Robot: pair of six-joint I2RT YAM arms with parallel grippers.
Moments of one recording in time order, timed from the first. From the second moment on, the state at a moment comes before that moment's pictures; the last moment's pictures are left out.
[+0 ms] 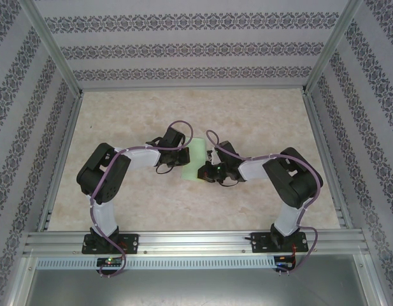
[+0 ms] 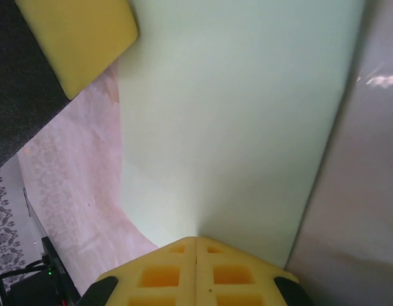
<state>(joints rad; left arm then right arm) -0.58 1.89 1.05 -0.15 0.20 -0.68 0.59 1.79 0.72 0.17 -0.59 0.80</state>
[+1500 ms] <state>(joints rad) -0.58 1.89 1.05 -0.15 0.20 -0.66 0.44 1.89 0.99 -0.06 -0.52 0.70</state>
